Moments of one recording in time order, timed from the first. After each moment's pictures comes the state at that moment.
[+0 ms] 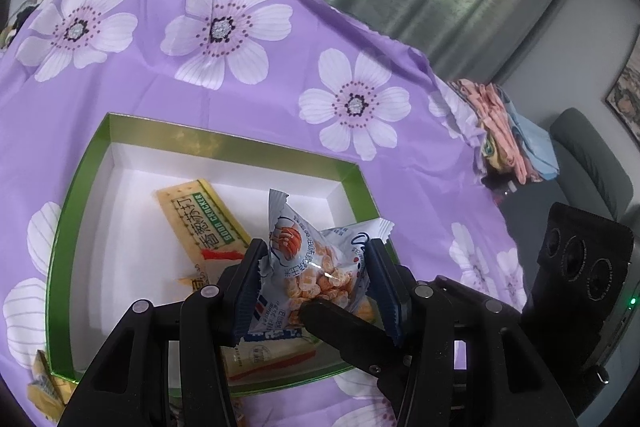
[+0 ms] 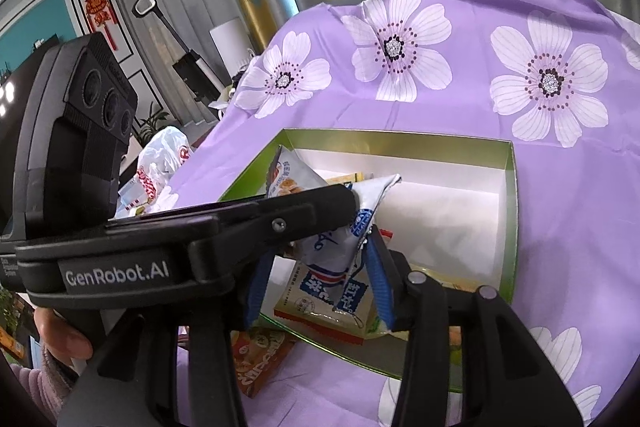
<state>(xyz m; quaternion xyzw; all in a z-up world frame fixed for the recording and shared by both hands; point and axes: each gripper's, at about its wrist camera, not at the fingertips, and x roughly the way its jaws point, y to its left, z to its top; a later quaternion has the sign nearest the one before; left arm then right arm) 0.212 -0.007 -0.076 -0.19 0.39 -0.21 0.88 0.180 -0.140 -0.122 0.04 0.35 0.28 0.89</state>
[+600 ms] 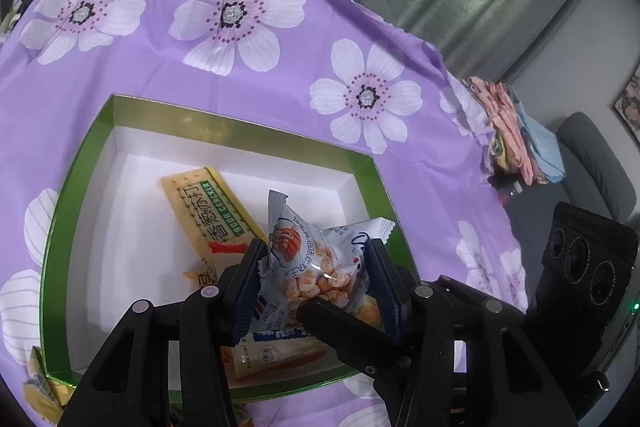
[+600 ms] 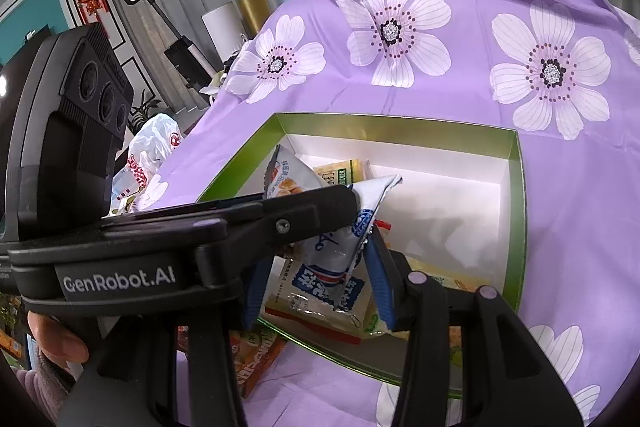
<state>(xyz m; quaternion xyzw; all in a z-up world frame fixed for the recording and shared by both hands) 0.220 -0.003 -0.087 -0.20 0.41 -0.20 0.87 0.189 -0.135 -0.127 0.03 0.37 0.27 0.89</state>
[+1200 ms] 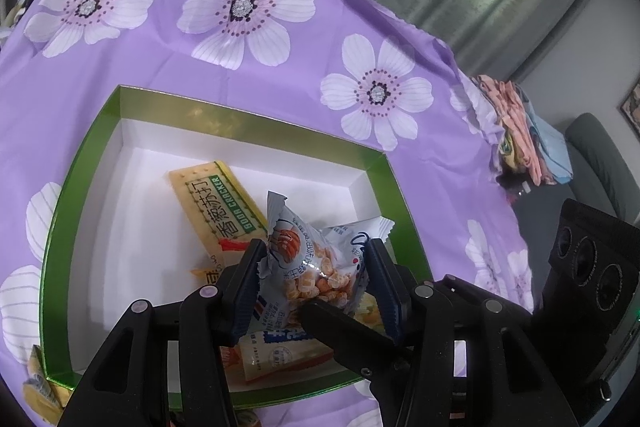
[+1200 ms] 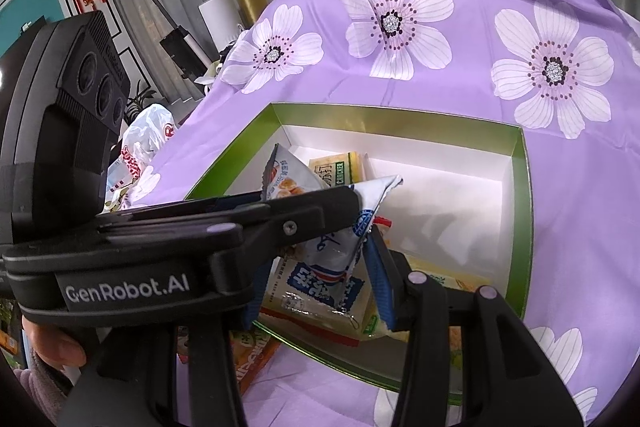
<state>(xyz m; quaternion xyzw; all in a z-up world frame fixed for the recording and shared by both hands) 0.223 -0.002 -0.093 -0.20 0.42 -0.19 0.86 0.193 -0.129 -0.131 0.01 0.38 0.27 0.89</state>
